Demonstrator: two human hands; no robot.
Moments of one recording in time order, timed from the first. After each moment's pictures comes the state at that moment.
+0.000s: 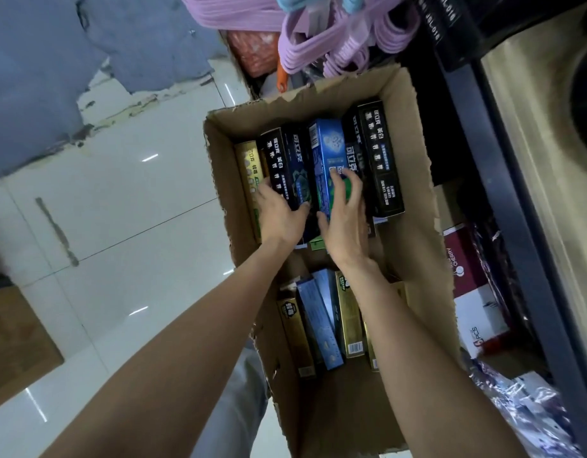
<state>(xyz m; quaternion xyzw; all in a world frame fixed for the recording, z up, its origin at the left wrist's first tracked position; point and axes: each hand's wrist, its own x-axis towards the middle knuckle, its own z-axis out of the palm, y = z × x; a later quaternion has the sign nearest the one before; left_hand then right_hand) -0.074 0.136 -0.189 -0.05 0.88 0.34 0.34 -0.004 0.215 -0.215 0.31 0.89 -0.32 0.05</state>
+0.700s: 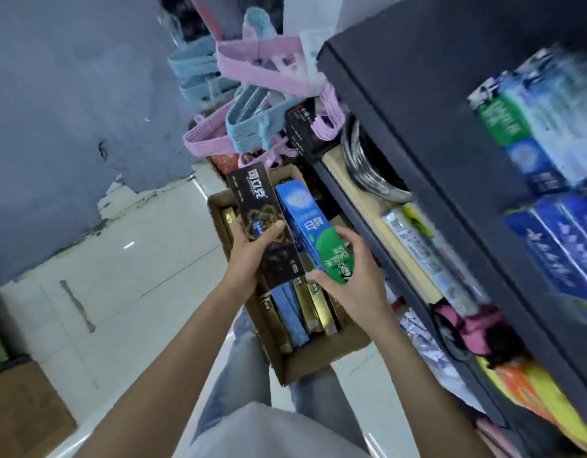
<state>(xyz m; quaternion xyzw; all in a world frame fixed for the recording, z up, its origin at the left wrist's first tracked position) -0.016 0.111 0.122 -0.11 0.61 0.65 0.44 0.132 0.214 0.157 0.38 0.77 -0.52 -0.04</state>
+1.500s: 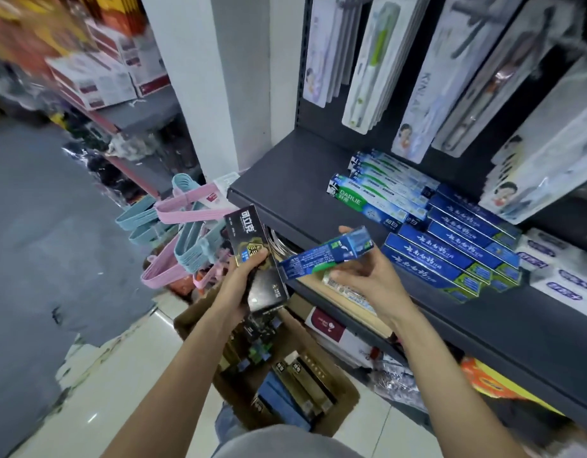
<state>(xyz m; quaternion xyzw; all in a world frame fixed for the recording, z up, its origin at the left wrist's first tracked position) -0.025 0.197 0.245 0.07 0.58 0.58 0.57 0.177 0.289 0.294 0.40 0.60 -0.66 -0.23</state>
